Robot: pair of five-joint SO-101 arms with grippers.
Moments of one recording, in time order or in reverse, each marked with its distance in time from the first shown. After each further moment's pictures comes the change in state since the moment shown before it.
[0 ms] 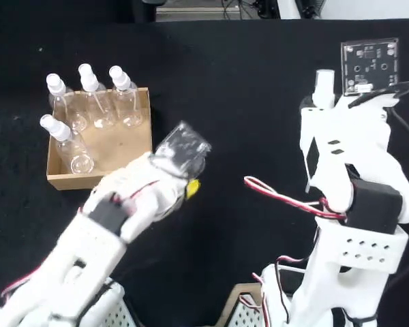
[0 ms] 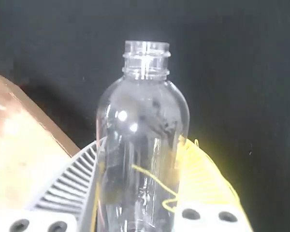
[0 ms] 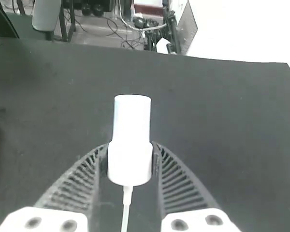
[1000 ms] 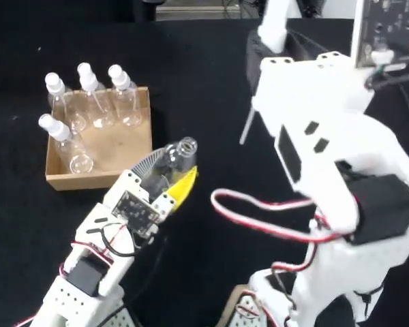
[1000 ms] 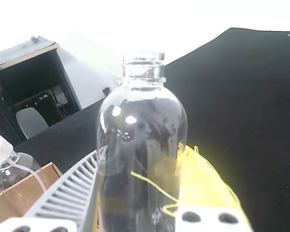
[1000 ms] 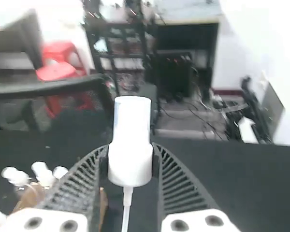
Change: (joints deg) left arm -0.6 -52.0 37.1 -22.4 1.1; right arm -22.0 16.4 -40.6 6.5 -17.1
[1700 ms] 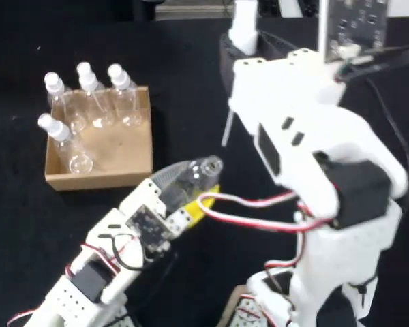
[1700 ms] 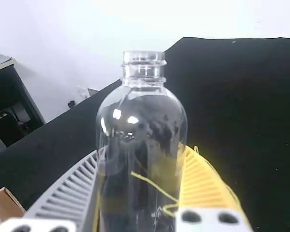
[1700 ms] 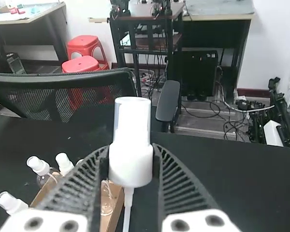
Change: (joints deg) left arm 9.5 0.0 0.0 0.0 0.0; right arm -4.6 0.3 7.6 -5.6 -0.1
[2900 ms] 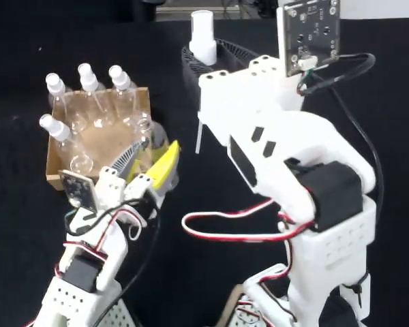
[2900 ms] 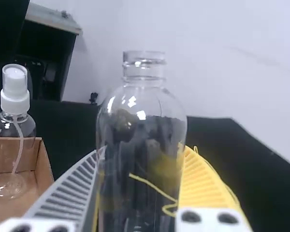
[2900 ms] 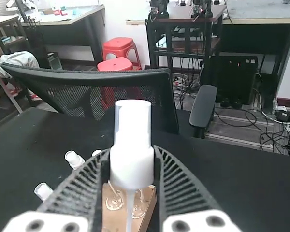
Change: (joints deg) left arm -16.2 0.0 0.0 -5.6 33.1; right arm -8.4 -3.1 8.5 -6.9 -0.4
